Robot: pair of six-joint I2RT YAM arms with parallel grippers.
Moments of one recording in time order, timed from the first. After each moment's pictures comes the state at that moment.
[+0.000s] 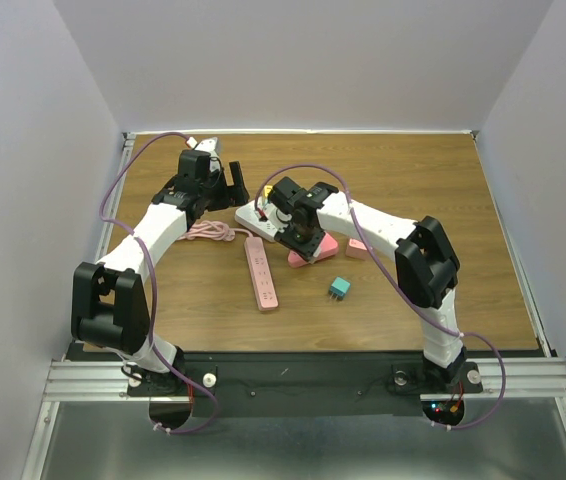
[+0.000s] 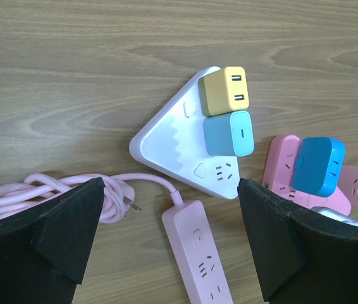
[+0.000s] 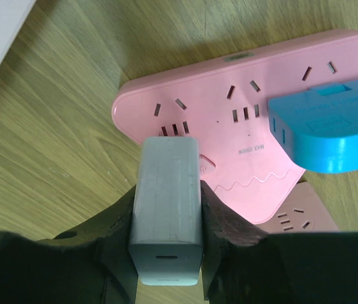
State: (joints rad) left arm -0.26 1.51 1.14 -0.28 0.09 -0.36; right arm 0.80 2.05 1.73 -1.01 0.09 -0.23
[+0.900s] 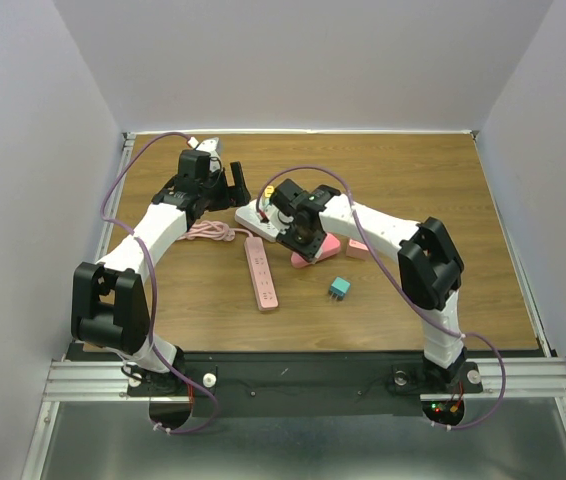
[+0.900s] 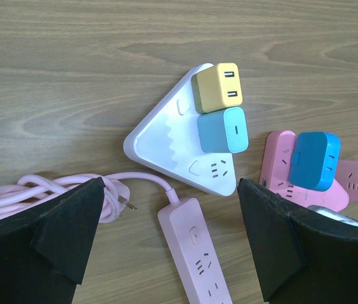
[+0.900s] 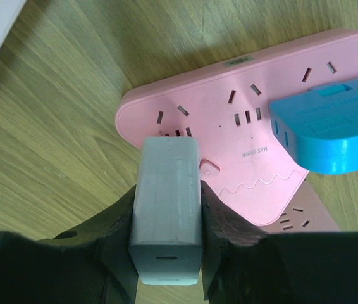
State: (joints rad) left arm -0.26 1.51 1.14 -0.28 0.11 -0.36; right arm 0.80 2.03 1.69 -0.96 0.09 -0.24
